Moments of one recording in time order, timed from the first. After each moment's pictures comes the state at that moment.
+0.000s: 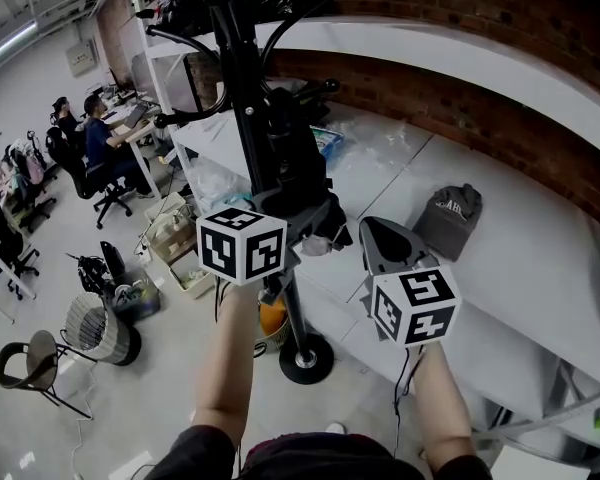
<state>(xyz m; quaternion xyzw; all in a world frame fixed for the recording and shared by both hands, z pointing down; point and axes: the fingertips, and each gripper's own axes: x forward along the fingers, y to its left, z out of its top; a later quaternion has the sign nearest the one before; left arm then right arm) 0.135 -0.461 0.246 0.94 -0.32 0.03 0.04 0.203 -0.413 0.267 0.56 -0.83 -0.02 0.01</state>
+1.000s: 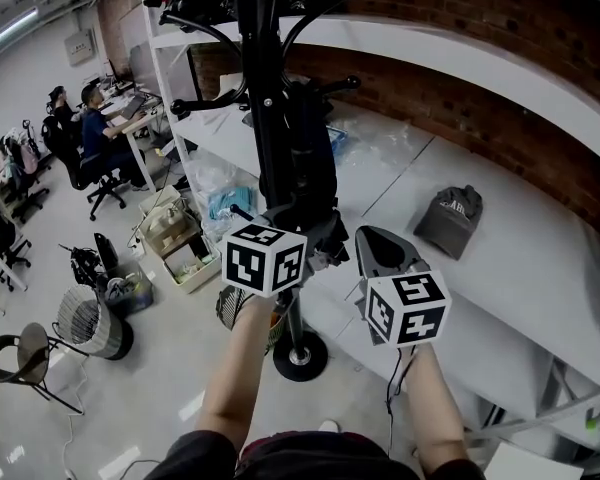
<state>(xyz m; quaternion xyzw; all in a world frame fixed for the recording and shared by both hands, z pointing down) 0.123 -0.464 0.294 0.93 -0.36 0.05 0.06 0.180 -0.416 0.296 0.56 -0.83 0.01 0.03</state>
